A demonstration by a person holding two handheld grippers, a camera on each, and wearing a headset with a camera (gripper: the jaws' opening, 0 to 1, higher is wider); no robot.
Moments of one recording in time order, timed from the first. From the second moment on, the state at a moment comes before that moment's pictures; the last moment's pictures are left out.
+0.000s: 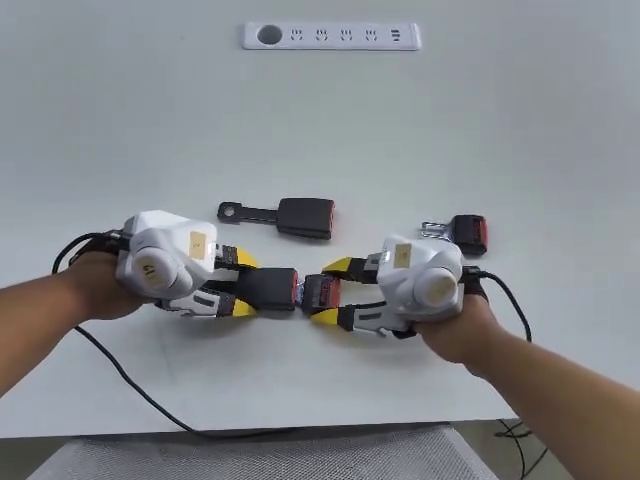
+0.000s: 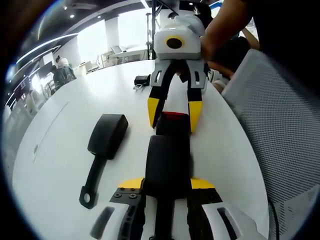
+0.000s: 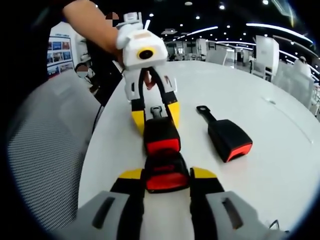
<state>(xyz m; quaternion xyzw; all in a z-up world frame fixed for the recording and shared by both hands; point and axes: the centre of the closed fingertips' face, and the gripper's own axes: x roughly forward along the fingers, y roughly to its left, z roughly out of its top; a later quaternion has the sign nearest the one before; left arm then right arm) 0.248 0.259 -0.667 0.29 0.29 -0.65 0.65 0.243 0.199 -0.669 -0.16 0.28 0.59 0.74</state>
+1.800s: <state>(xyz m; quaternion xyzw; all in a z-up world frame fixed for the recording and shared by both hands) 0.304 0.242 -0.586 0.28 0.27 -0.56 0.72 0.287 0.030 -0.605 -0.13 0.30 0.44 0.84</state>
